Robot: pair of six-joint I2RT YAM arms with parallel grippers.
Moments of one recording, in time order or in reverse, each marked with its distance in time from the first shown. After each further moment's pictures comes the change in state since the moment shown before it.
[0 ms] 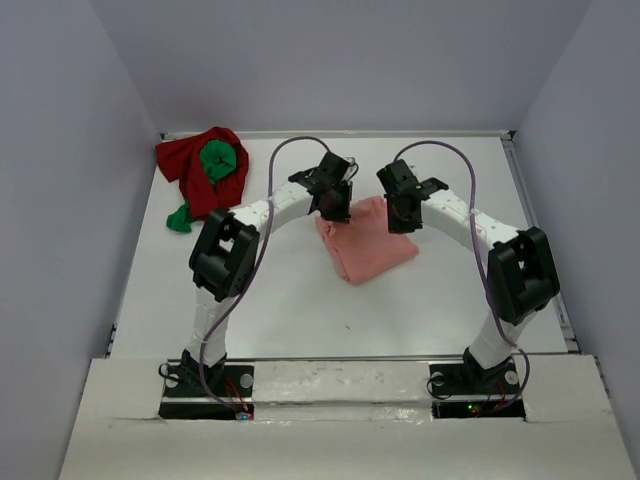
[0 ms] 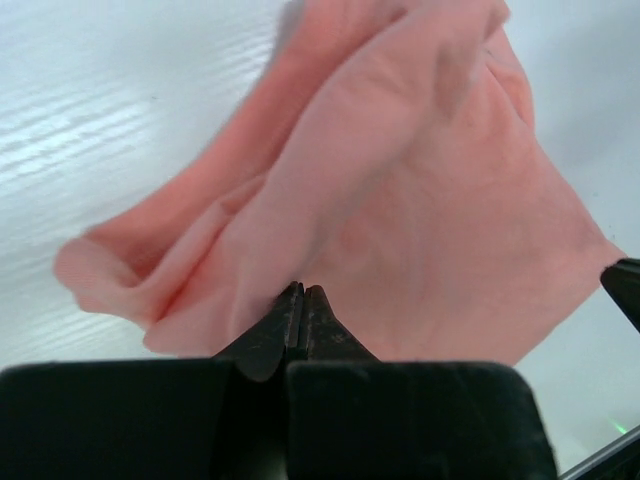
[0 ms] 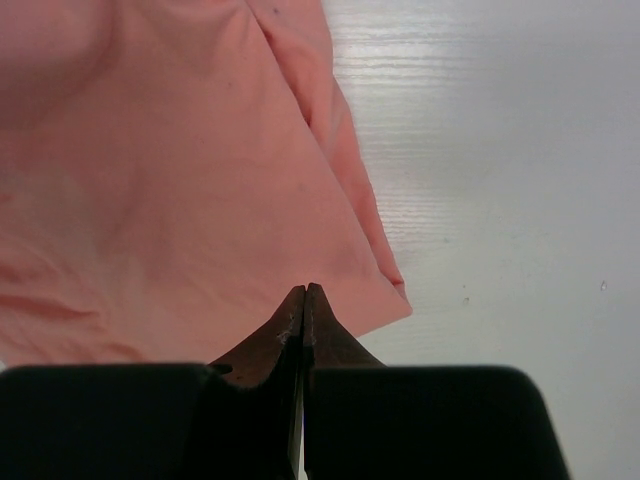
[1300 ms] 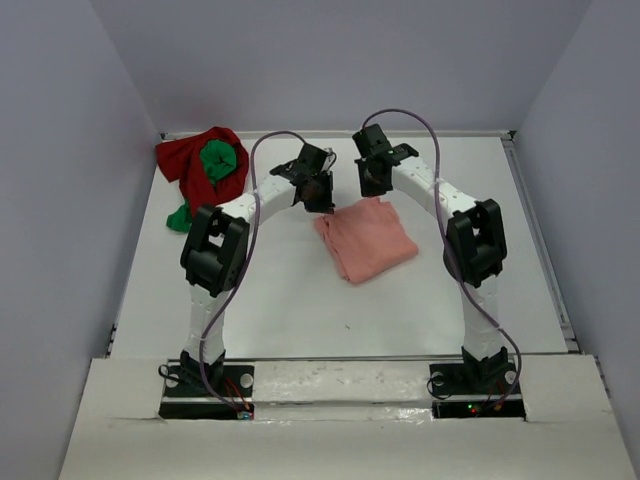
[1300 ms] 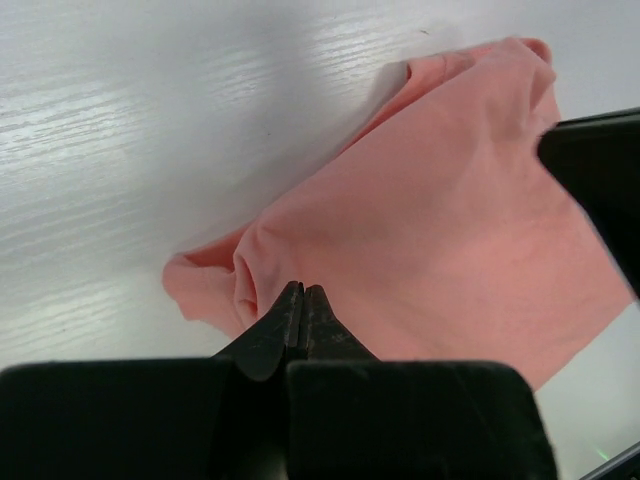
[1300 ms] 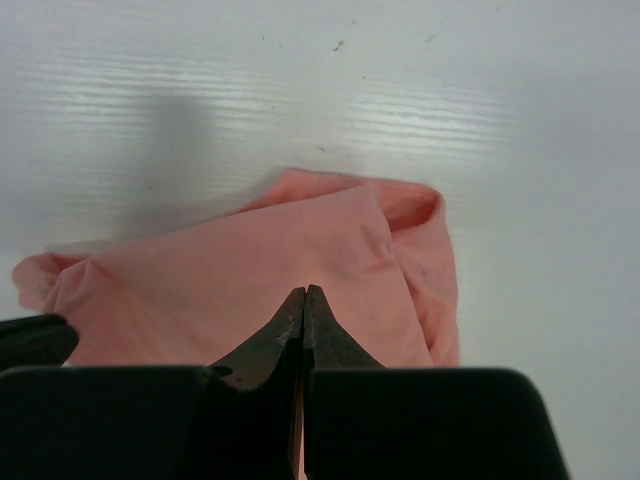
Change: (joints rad) left arm 0.119 0.008 -0.020 0.032 0.034 -0.019; right arm 0.001 0.370 0.557 -0.043 -0.076 -0.118
